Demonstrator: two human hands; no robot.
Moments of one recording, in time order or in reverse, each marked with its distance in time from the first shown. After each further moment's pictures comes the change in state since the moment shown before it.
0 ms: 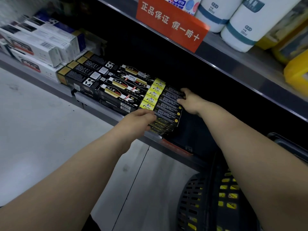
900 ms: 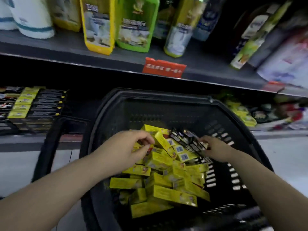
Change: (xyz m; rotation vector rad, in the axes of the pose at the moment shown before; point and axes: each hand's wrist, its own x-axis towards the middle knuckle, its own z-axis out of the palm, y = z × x) left_hand -0.140 -0.014 0.241 0.907 -0.581 0.810; right_hand -0.363 0.376 -0.040 -0.056 0.000 0.445
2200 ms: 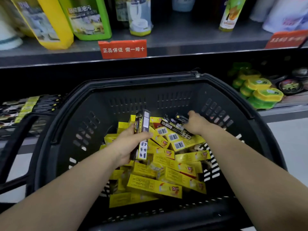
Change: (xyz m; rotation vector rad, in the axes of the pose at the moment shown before) left_hand 0.064 0.010 0.118 -0.760 0.161 -0.738; right_hand 0.076 0.005 0.021 0.244 0.085 -0.020
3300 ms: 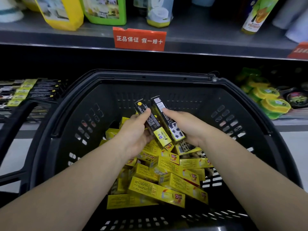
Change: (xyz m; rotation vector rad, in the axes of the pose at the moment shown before) left_hand 0.002 0.029 0.011 -0.530 0.071 -0.017; right_hand -0.063 -0.084 -0.010 0.964 -0.390 -0.092
